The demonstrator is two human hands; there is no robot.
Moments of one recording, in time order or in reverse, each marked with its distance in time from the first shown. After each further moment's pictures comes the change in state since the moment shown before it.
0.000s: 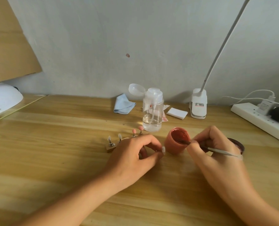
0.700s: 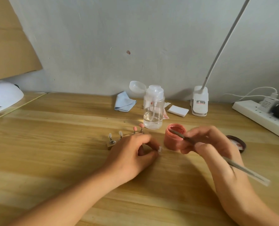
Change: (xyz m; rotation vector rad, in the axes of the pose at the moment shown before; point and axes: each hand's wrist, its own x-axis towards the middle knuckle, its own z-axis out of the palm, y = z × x) left_hand 0.003 -0.013 0.001 0.137 0.021 -0.047; right_hand -0.010 -0.011 0.000 0.506 -0.145 0.045
